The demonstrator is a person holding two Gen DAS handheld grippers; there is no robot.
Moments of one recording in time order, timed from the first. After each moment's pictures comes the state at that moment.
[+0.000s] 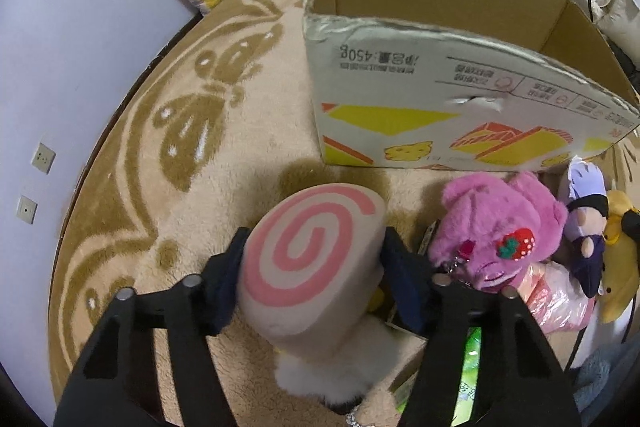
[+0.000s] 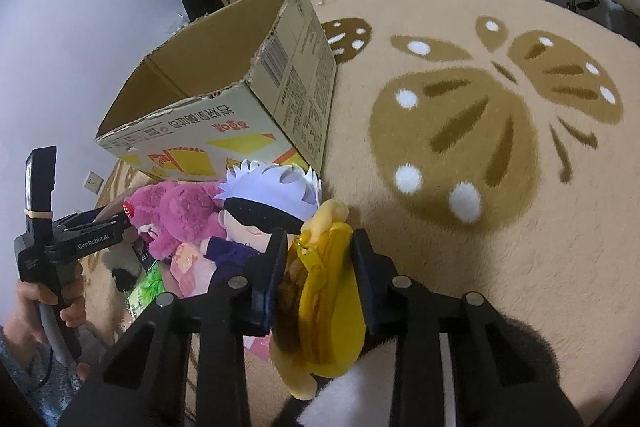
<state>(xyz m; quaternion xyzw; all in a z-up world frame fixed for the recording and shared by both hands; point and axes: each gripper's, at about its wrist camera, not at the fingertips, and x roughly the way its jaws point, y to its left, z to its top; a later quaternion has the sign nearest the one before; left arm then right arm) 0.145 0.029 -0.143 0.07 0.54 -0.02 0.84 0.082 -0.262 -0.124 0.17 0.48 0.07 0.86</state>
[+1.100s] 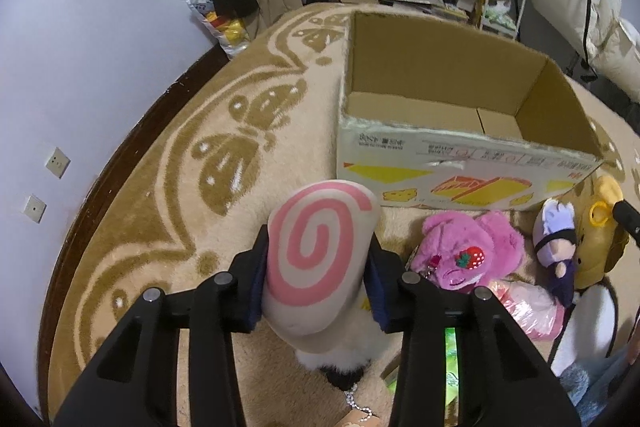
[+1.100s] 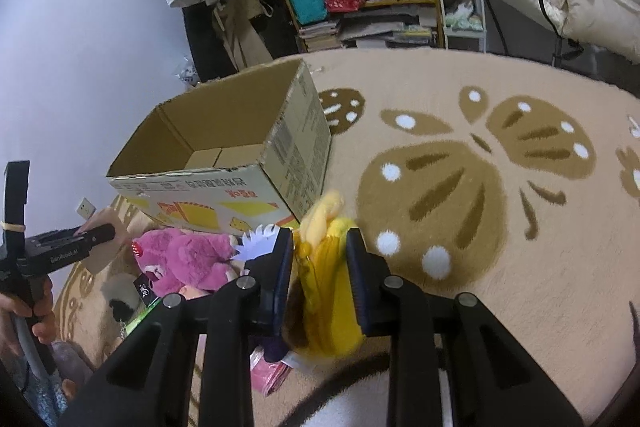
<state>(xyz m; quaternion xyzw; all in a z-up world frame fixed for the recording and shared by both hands) 0.124 0.040 -0.091 0.05 0.48 -0.01 0.88 0.072 -0.268 -0.087 0.14 0.39 0.04 0.91</state>
